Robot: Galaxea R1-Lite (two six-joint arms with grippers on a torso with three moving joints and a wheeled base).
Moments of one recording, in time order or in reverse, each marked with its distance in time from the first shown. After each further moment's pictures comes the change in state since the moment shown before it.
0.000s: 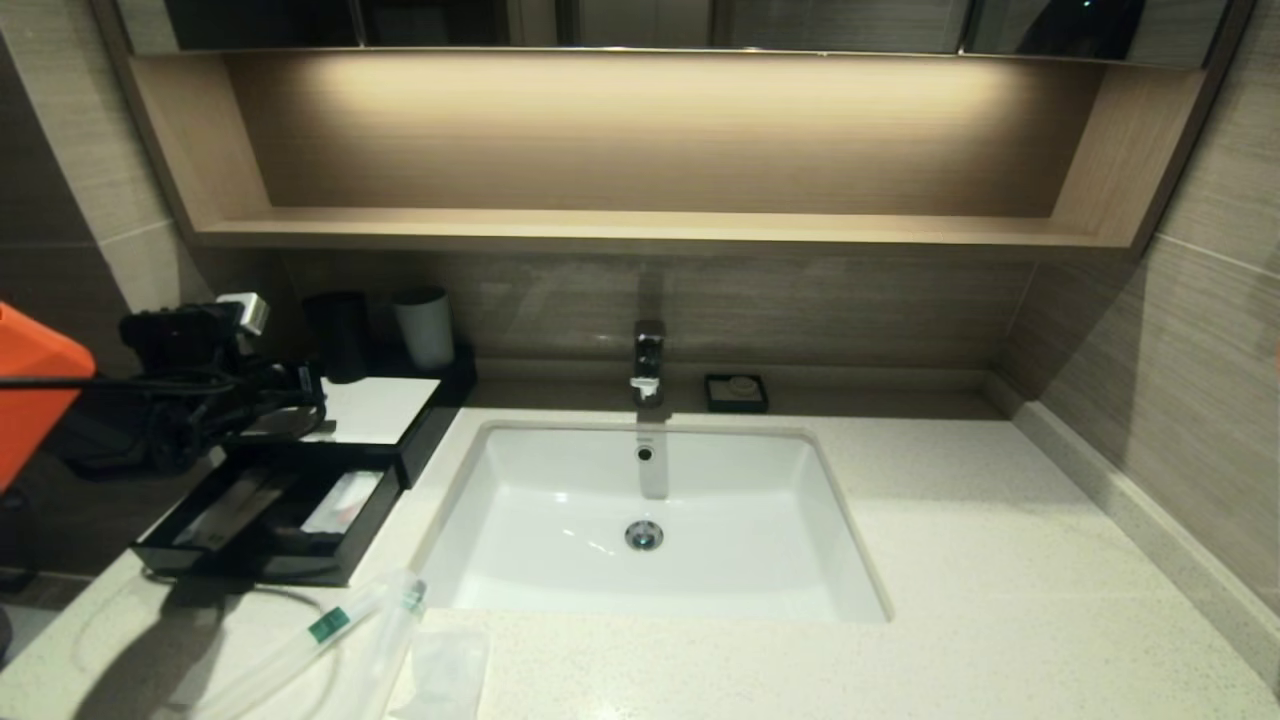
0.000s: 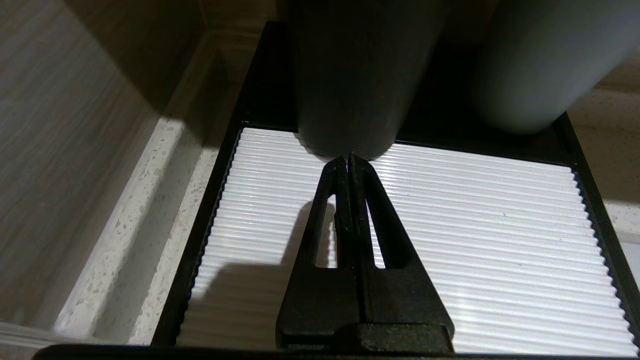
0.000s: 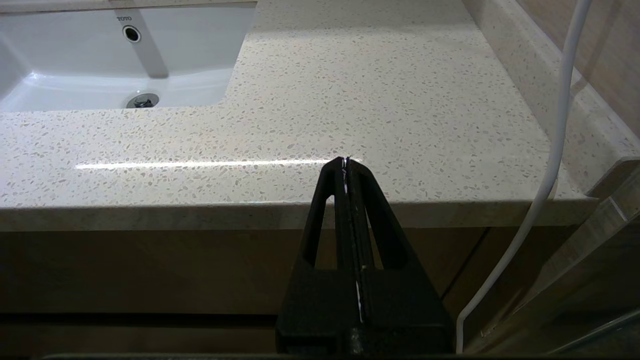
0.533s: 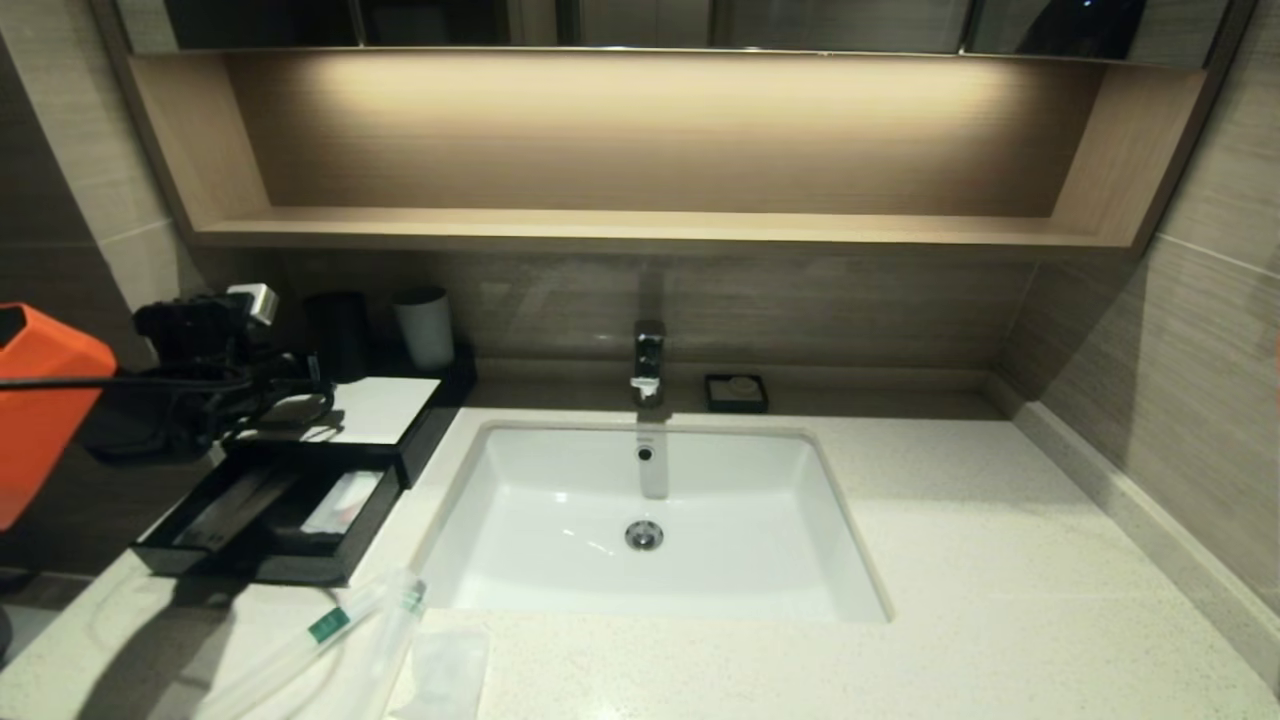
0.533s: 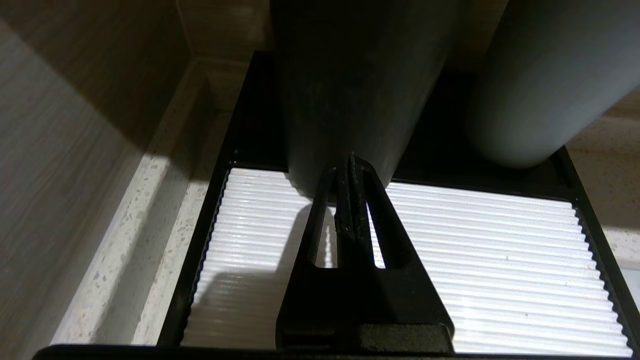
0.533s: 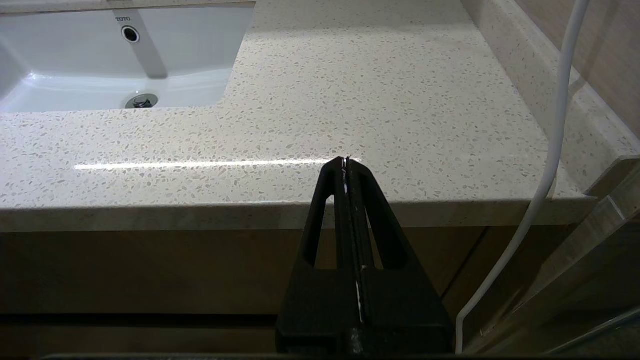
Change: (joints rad) left arm -0.005 0.065 -0.128 0.034 -0.029 -0.006; right arm 0.000 0.000 0.000 0.000 0.000 0.001
